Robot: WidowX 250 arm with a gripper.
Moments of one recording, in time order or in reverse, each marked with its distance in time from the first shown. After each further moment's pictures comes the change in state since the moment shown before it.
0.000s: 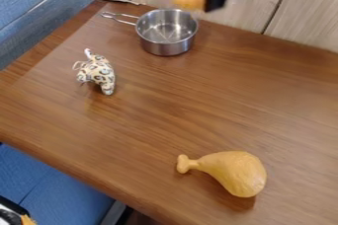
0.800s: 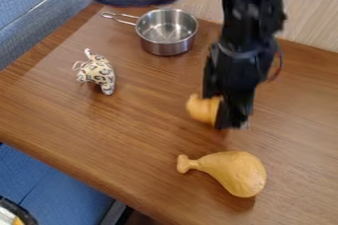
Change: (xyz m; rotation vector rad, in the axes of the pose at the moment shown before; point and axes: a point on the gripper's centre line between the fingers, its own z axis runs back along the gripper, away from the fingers) arm -0.047 -0.112 -0.070 -0.062 0.055 -0.210
